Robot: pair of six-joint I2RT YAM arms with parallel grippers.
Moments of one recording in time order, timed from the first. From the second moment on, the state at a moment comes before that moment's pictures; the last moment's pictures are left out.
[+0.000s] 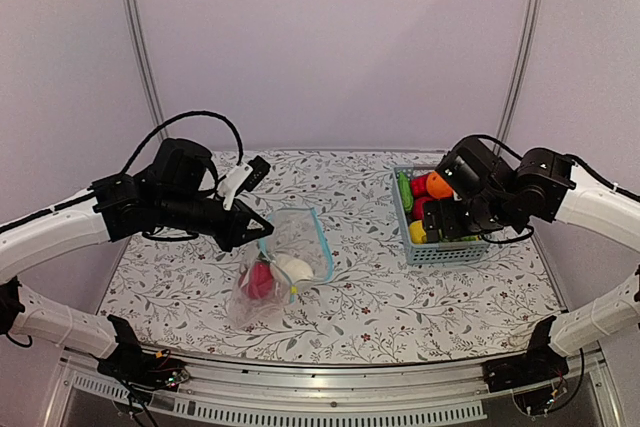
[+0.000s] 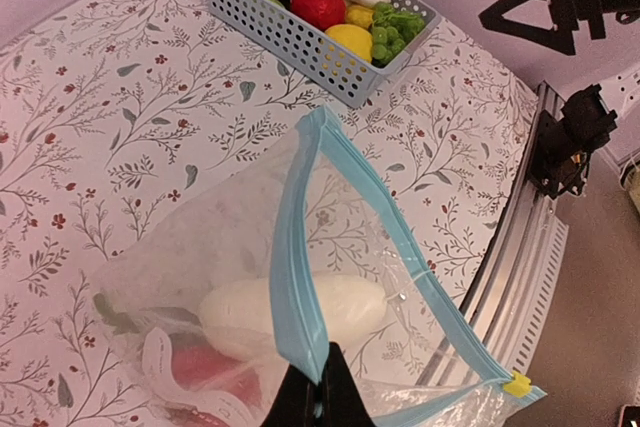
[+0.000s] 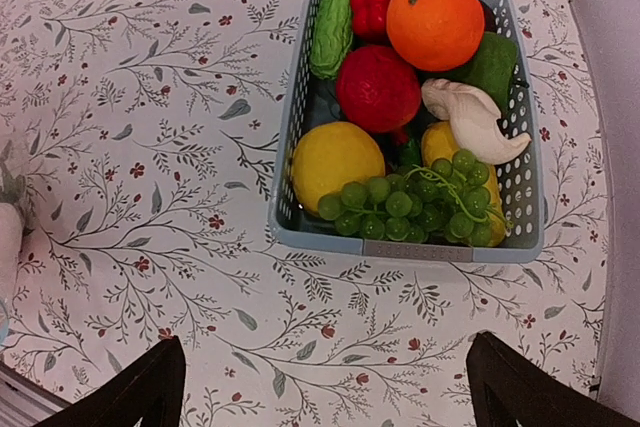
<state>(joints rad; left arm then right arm) -0.82 1.16 0.99 -0.48 0.24 -0.15 0.95 1.26 1.24 -1.03 0.48 0.66</state>
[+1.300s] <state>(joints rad) -0.80 1.16 0.99 -0.48 0.26 -0.15 0.63 1.62 1.19 -0.79 0.21 0.49</state>
